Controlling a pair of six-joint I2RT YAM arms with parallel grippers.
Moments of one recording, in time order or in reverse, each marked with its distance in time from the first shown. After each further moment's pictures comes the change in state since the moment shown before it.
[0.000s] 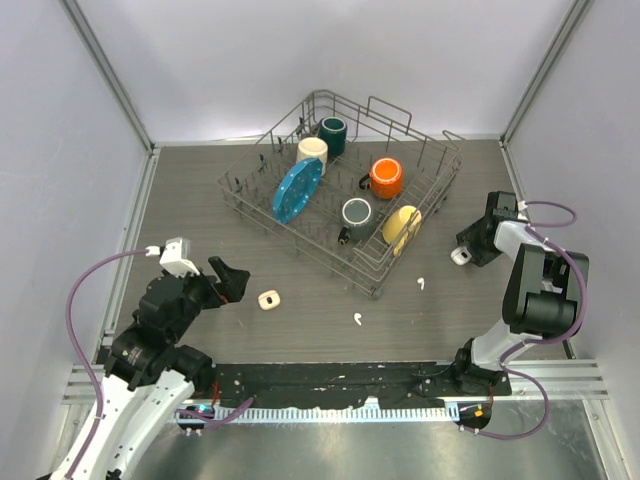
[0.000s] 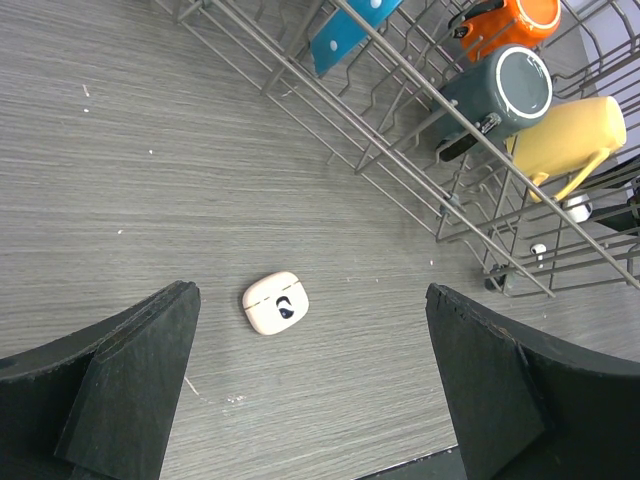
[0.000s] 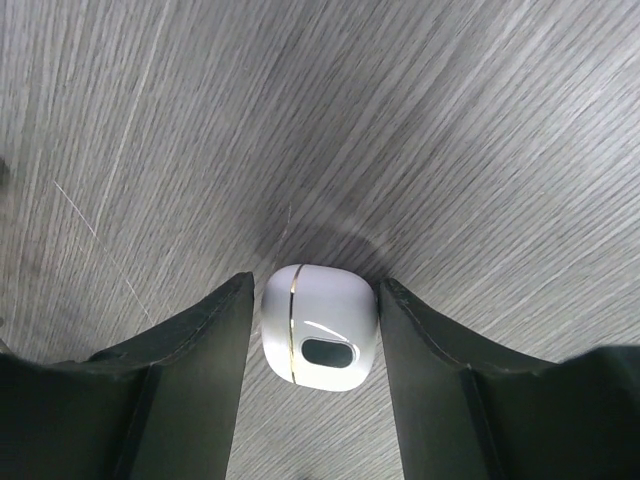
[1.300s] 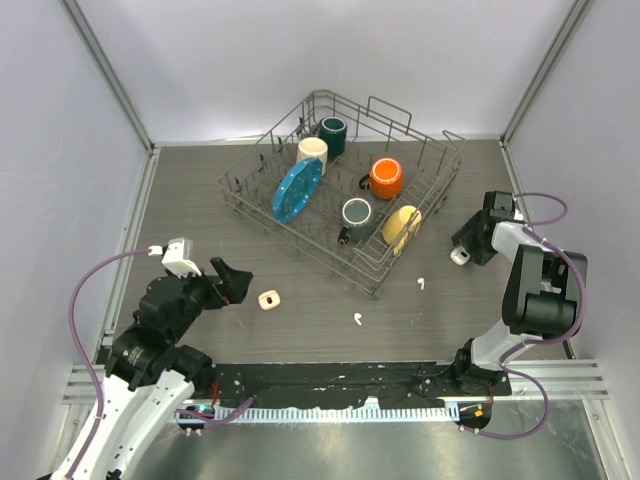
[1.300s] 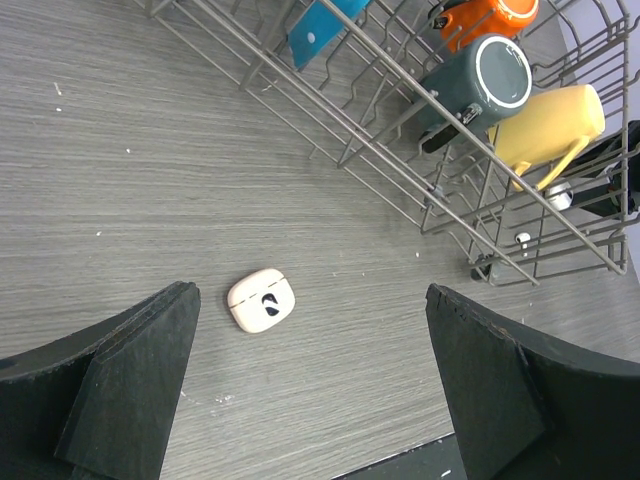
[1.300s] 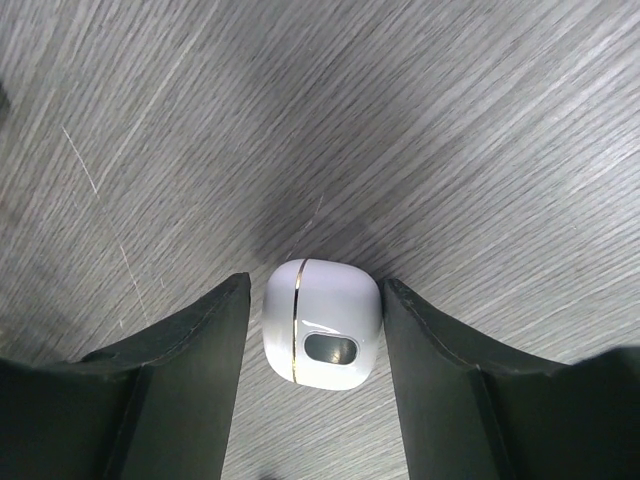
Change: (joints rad) left arm 0.000 -0.006 -0.008 0.016 0.043 -0.001; right arm 0.013 -0.002 -0.016 0.045 -0.032 -0.170
